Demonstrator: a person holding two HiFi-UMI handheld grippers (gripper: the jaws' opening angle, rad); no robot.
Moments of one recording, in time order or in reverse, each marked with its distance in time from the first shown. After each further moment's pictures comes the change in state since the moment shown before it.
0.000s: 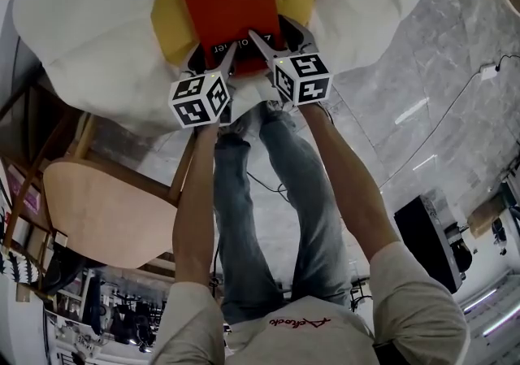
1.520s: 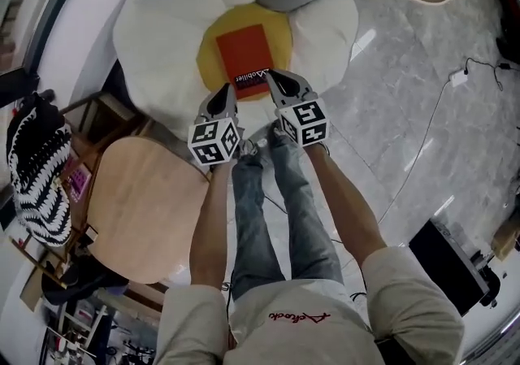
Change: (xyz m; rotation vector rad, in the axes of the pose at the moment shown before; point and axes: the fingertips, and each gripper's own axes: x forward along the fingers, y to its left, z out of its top) left arm -0.220 -0.118 0.133 0.142 -0.216 -0.048; right arm -0.196 0.130 0.163 -0.163 -0.185 -0.005
